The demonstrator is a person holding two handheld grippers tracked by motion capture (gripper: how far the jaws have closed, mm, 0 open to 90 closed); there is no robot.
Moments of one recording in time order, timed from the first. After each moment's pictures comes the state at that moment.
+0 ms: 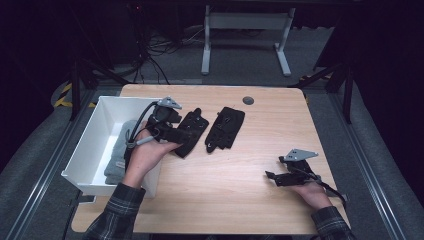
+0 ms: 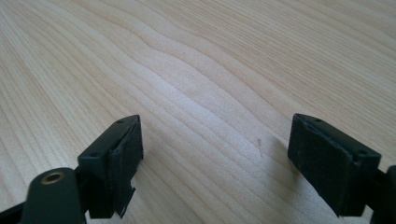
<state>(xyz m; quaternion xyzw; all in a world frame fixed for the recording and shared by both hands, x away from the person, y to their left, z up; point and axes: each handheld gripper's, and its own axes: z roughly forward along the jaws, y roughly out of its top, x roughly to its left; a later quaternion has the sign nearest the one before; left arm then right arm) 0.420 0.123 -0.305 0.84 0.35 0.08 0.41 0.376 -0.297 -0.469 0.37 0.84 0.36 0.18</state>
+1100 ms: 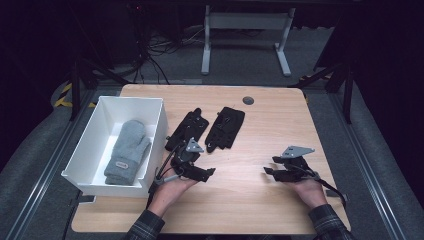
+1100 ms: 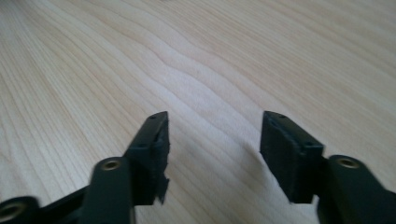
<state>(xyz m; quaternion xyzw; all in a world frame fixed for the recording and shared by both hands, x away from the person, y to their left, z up) 0.385 0.078 -0.431 0.86 0.33 0.08 0.37 0.382 -0.283 -0.454 0.35 0.85 0.36 0.17</state>
